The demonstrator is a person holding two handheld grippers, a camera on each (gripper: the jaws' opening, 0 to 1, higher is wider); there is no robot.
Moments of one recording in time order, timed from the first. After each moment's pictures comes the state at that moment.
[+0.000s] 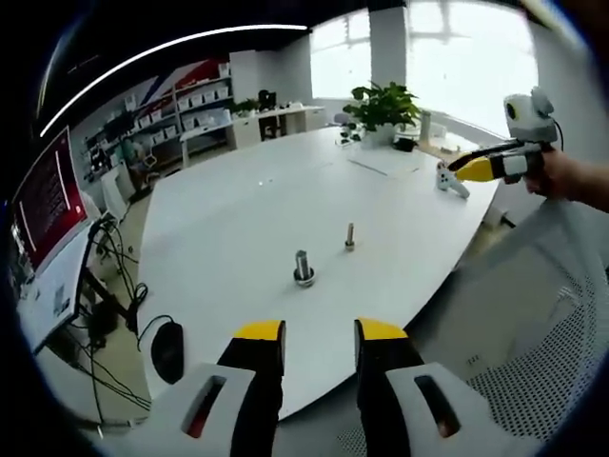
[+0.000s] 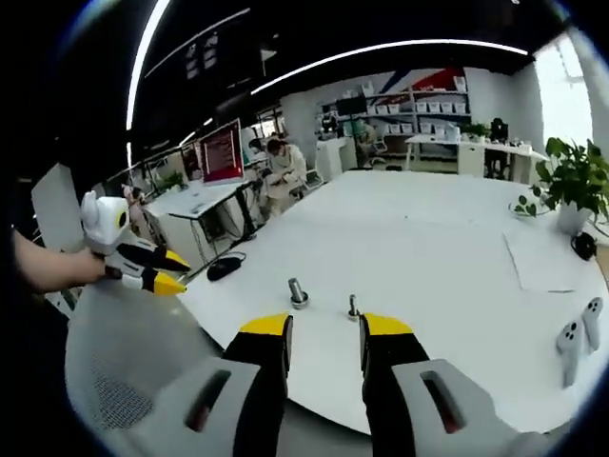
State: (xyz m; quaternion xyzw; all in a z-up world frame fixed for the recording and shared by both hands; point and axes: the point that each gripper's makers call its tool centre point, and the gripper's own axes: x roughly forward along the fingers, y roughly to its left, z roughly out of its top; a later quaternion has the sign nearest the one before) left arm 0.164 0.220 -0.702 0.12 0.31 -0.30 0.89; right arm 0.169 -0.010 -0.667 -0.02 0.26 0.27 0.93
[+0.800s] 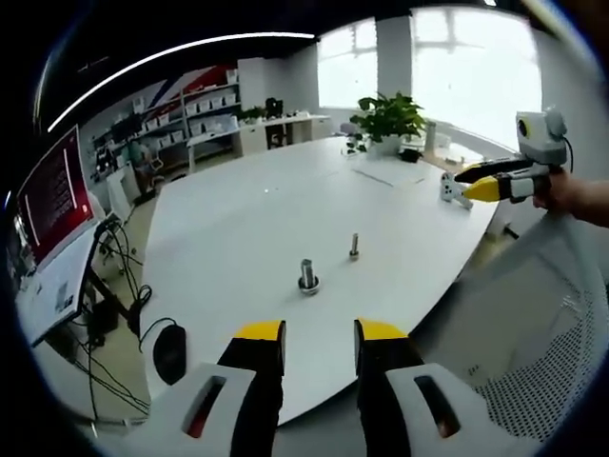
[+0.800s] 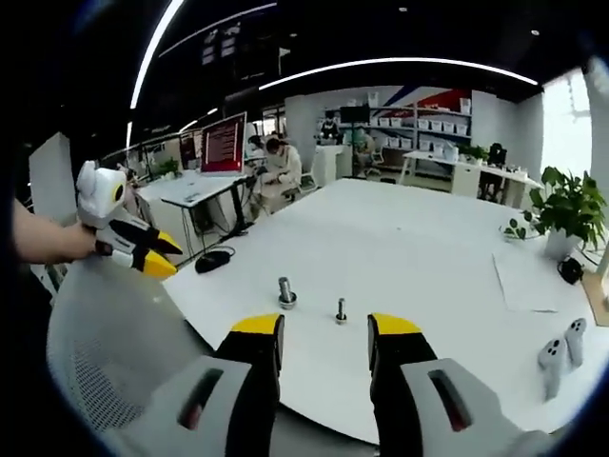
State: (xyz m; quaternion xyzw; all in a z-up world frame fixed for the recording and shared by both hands) left arm 0.166 0.220 -0.694 0.11 0.30 -0.30 0.90; right arm 0.169 -0.023 -0.664 -0.02 0.23 0.23 0.94
